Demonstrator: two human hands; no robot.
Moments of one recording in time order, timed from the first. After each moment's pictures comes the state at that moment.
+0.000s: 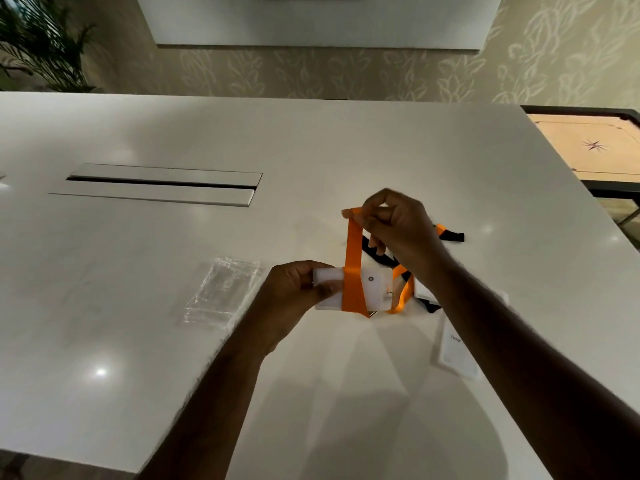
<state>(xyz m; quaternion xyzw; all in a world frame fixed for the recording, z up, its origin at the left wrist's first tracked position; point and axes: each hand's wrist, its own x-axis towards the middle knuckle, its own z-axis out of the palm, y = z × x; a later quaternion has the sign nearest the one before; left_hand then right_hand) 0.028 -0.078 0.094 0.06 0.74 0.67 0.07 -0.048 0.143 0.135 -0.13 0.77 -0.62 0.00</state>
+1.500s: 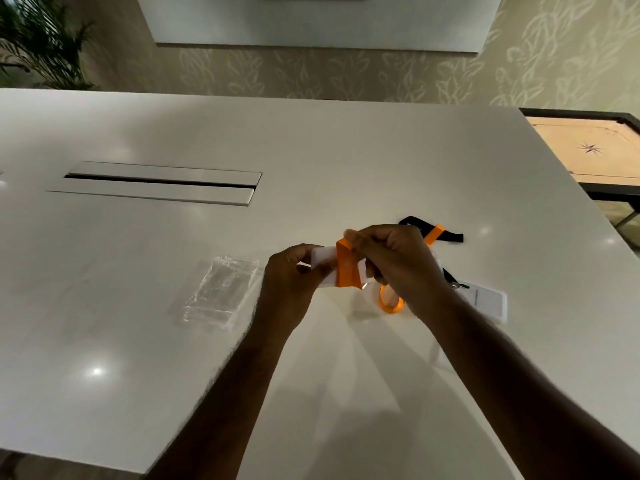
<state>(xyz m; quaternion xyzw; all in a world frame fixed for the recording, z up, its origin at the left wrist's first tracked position) 0.011 -0.065 0.091 0.01 0.79 0.60 -0.10 0.000 0.123 0.140 -0.09 0.78 -0.62 0.00</state>
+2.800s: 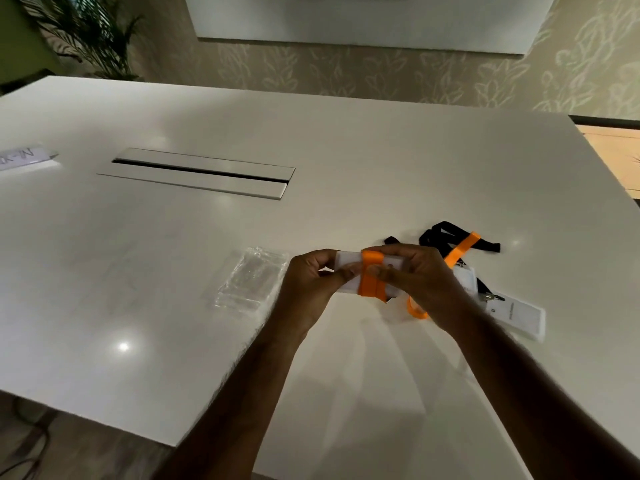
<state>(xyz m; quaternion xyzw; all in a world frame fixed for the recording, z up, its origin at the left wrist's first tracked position) 0.023 -0.085 0.087 -0.02 0.74 0.67 -0.05 -0.011 0.123 0.093 -0.14 0.73 -0.66 0.08</state>
